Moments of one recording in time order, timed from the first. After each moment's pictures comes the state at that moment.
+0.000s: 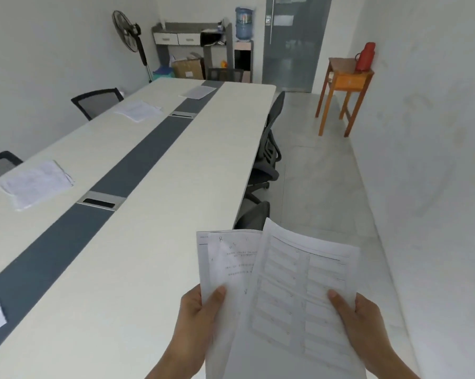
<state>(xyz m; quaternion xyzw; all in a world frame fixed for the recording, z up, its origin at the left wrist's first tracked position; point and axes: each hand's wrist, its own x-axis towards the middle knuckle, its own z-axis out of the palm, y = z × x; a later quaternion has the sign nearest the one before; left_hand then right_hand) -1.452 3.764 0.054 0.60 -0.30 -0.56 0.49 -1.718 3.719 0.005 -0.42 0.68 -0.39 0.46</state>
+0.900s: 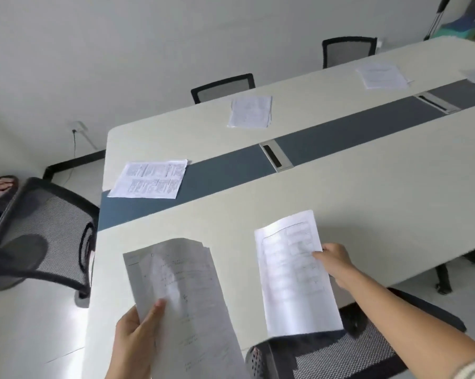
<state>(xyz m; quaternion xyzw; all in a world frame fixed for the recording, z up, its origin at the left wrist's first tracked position) -1.382 3.807 0.031 0.73 0.20 -0.13 0.64 -1.389 3.431 -0.097 -0.71 0.44 0.05 0.55</state>
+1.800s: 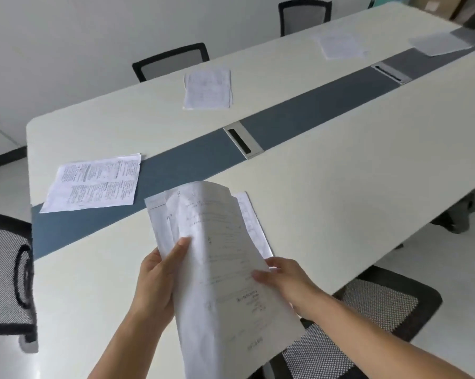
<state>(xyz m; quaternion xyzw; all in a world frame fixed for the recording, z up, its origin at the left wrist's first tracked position) -1.260 3.715 0.028 0.60 0.09 -0.31 0.73 -1.378 3.517 -0.048 -0.57 0.35 0.14 0.73</state>
